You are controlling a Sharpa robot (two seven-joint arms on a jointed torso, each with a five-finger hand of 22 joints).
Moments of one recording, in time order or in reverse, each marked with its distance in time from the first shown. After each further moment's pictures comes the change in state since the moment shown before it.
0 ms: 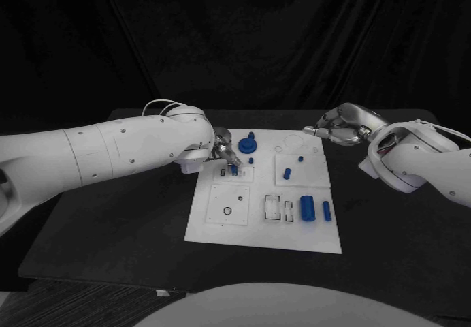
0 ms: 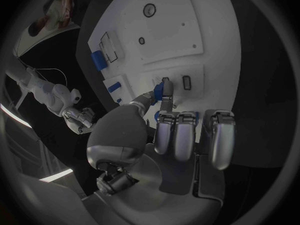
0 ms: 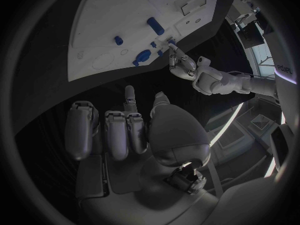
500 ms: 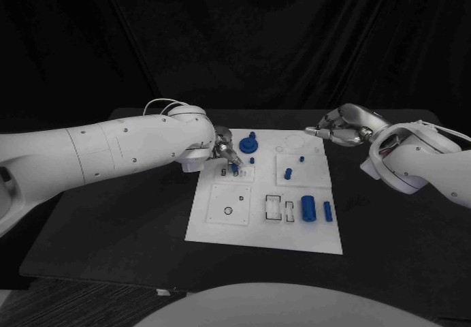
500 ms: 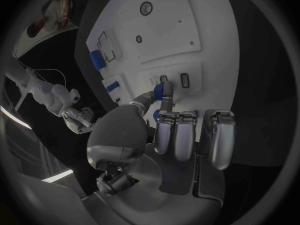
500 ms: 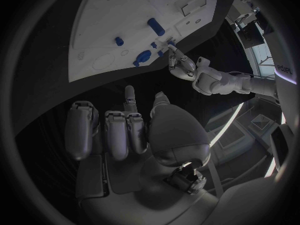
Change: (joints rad) left arm 0.000 0.004 0.000 -0.011 -0.011 0.001 0.003; left_hand 0.000 0.000 0.000 0.000 0.000 0.000 0.000 0.000 0.000 0.000 0.000 0.000 0.000 0.000 0.000 0.000 0.000 0.000 0.000 0.000 0.000 0.000; right arm -0.002 0.001 0.000 -0.001 0.000 0.000 0.000; right_hand 0.000 0.000 0.000 0.000 0.000 0.000 0.000 0.000 0.000 0.000 0.000 0.000 0.000 0.000 0.000 0.000 0.000 0.000 0.000 0.000 0.000 0.000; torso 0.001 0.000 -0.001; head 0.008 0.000
